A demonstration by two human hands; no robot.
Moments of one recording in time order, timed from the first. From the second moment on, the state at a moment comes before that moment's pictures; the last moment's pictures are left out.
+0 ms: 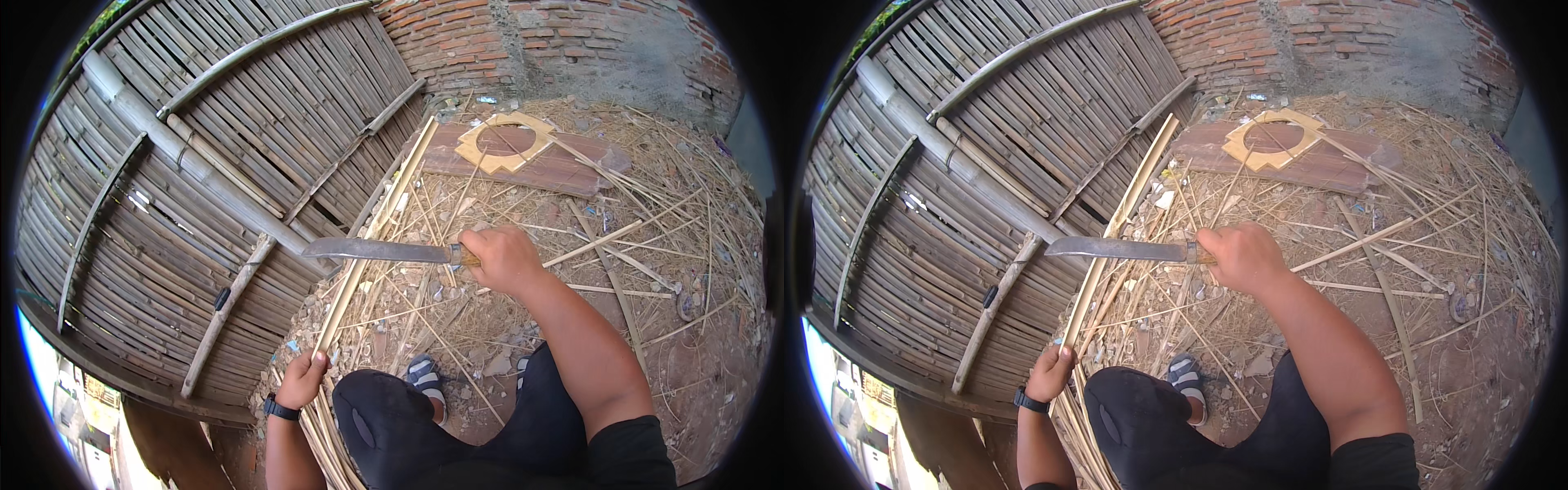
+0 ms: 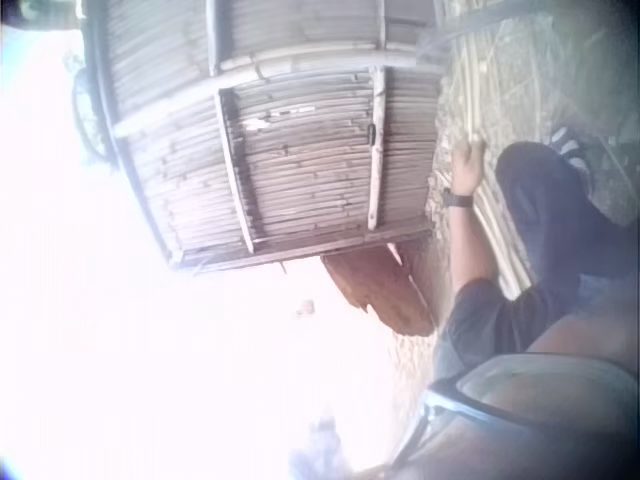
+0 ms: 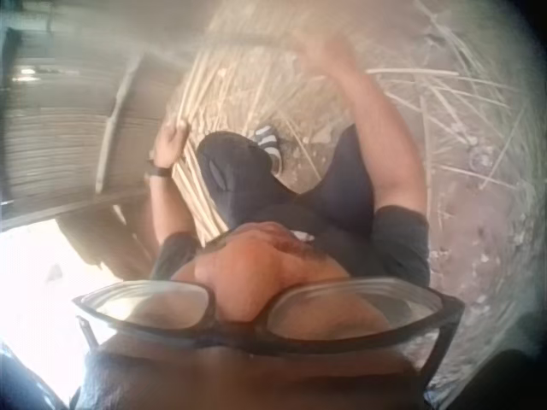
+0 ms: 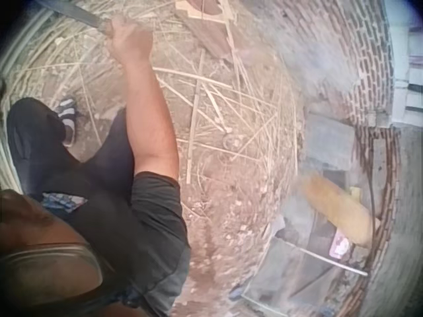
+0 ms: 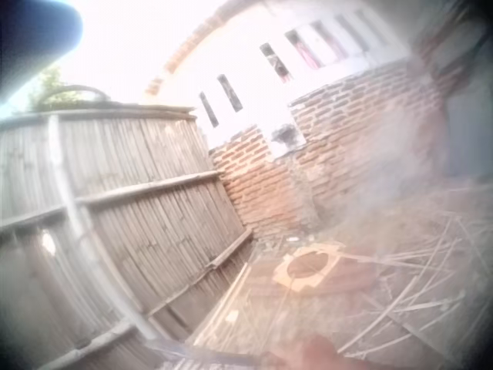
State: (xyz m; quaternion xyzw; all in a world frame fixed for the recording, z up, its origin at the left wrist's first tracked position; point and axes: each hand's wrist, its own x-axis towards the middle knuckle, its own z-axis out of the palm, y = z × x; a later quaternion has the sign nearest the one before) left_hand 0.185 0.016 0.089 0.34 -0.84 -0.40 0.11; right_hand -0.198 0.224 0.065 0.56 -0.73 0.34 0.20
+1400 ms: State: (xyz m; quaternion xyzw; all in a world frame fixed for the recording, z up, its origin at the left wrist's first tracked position) left_hand 0.212 0.070 0.086 0.38 -0.81 -0.44 0.06; right_hand -0.213 0.226 0.050 0.55 -0.74 0.35 0.16
